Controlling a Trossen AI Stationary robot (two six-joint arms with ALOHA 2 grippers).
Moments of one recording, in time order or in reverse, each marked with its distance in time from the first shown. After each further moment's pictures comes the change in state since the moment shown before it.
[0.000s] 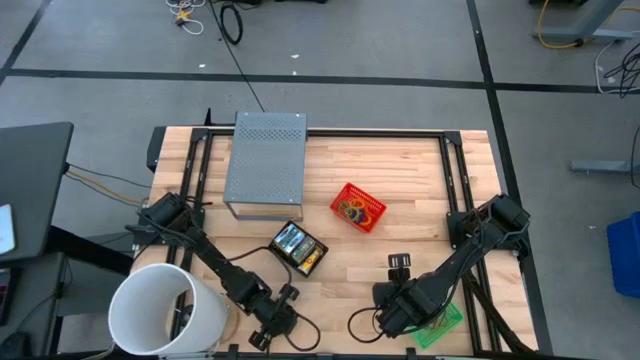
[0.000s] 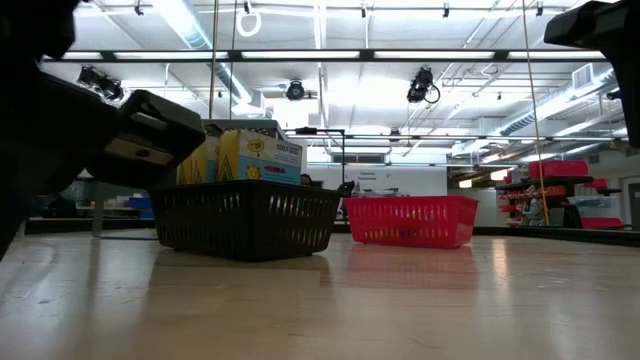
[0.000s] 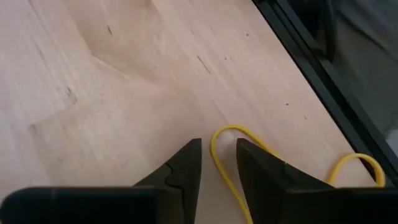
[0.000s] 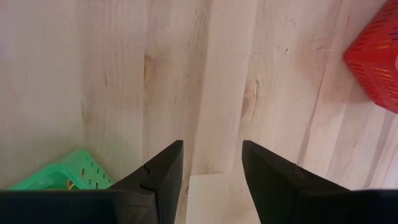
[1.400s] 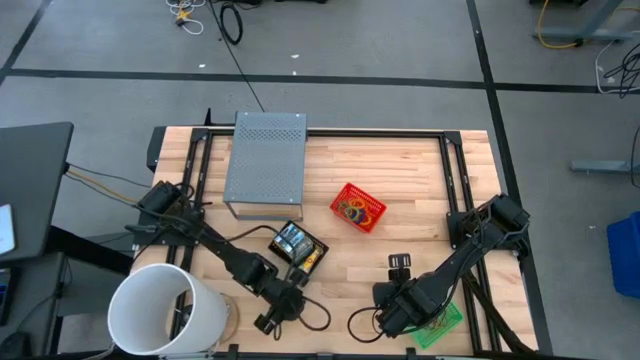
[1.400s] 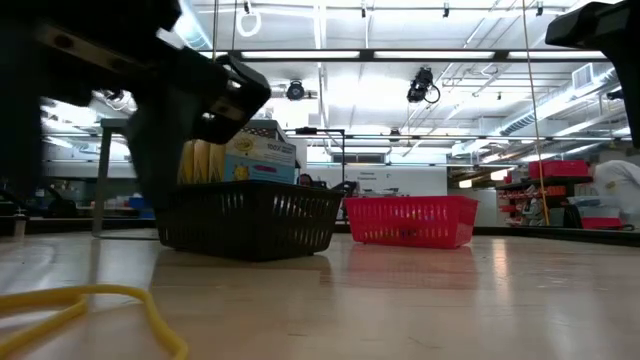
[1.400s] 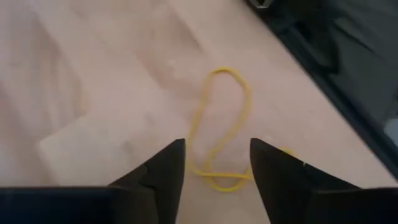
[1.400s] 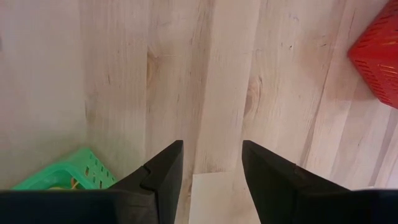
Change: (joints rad) left arm 0.074 -0.138 0.014 -0.048 0.138 0.159; right arm -0.001 0.000 0.000 0.000 -0.010 0.007
